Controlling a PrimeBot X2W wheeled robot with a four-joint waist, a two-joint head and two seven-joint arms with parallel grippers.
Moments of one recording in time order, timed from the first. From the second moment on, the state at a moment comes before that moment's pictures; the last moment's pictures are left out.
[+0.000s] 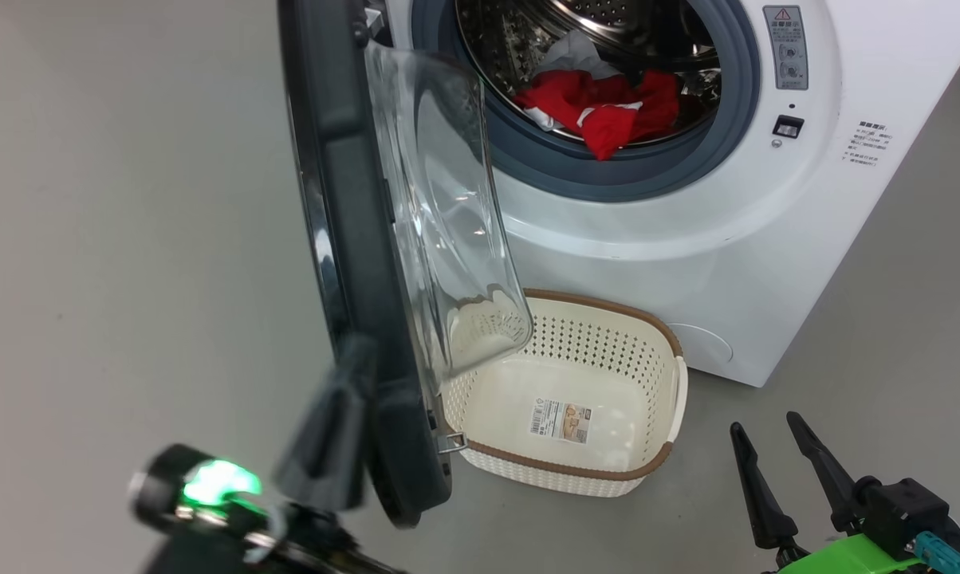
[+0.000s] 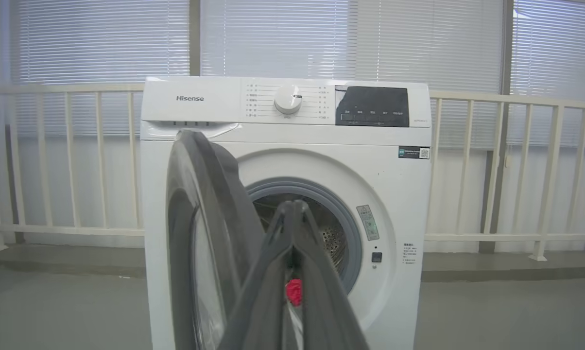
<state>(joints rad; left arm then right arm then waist) -0.08 0.04 -0.23 -0.26 -0.19 -0.09 -0.26 0.06 -0.09 0.04 0.20 0.31 0.12 -0.25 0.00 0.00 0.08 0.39</state>
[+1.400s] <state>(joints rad) -0.04 0.04 -0.08 0.15 -0.36 -0.04 -0.26 0.06 -0.09 0.05 0.19 0.32 0.12 -0.25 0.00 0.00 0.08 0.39</state>
